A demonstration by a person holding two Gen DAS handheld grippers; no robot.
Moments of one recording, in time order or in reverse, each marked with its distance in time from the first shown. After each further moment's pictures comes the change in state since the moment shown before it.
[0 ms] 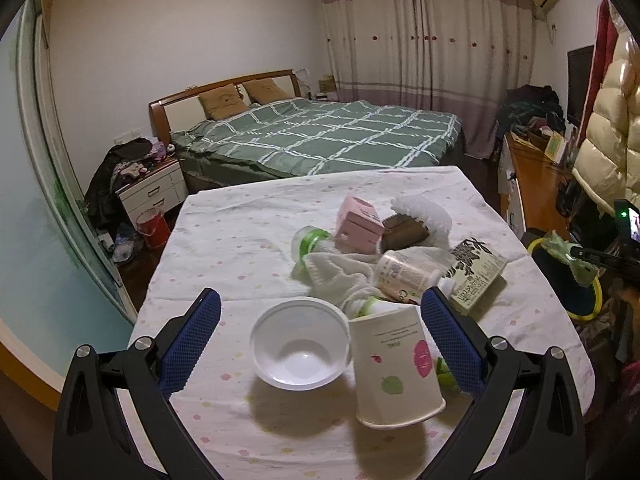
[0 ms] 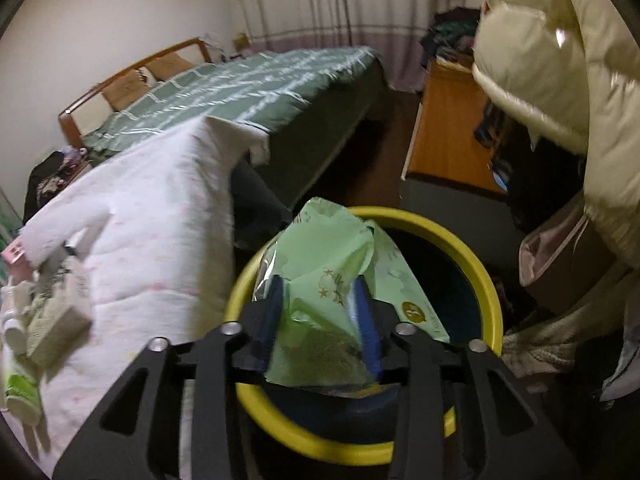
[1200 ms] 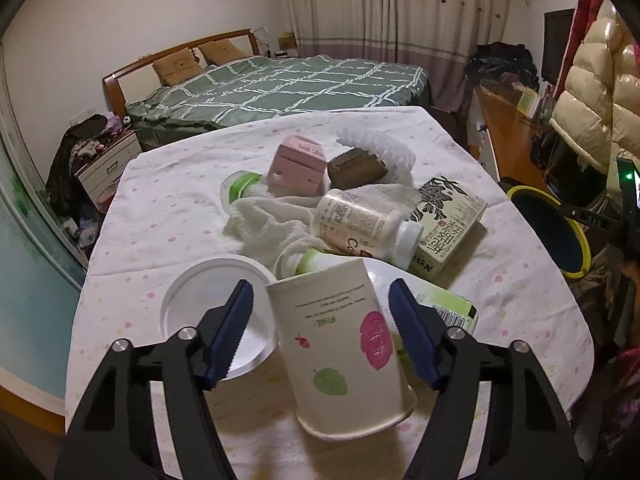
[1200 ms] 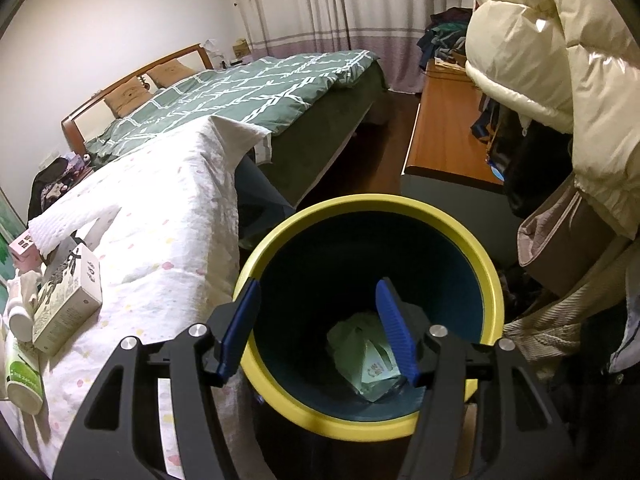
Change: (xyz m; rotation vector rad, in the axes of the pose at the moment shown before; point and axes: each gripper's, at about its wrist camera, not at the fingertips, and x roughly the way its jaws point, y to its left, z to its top) left arm 0.059 -0.039 -0.022 0.063 0.163 -0.129; right arm -0.020 0.001 -0.022 0.009 -0.033 0.022
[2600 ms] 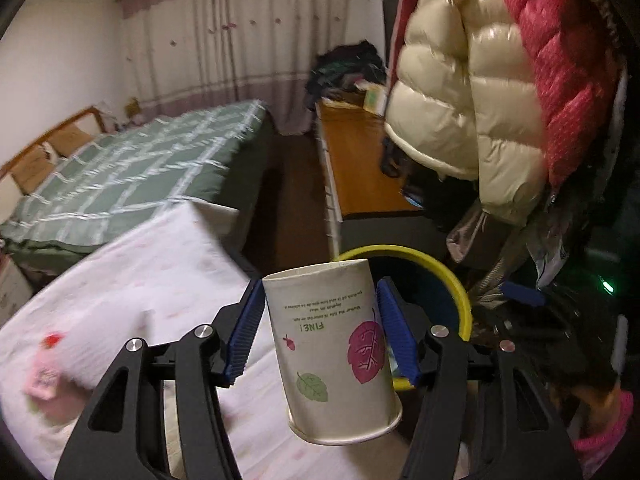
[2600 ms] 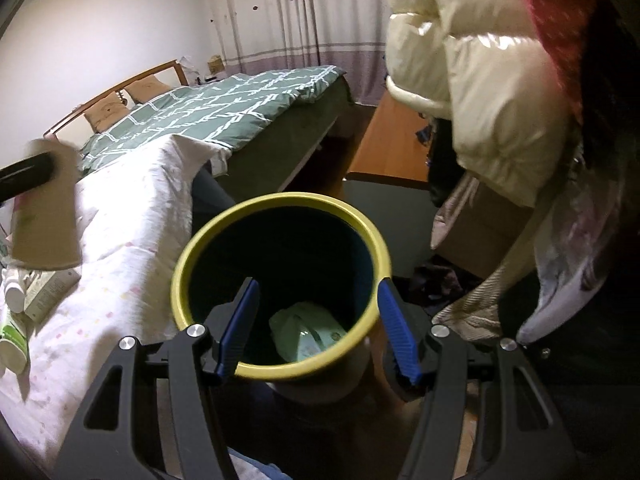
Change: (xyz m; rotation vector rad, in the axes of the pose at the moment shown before) left arm 0.040 -0.267 0.128 0.361 -0.116 -0.423; right arm -0.064 -0.074 -0.031 0.032 -0.060 -0.094
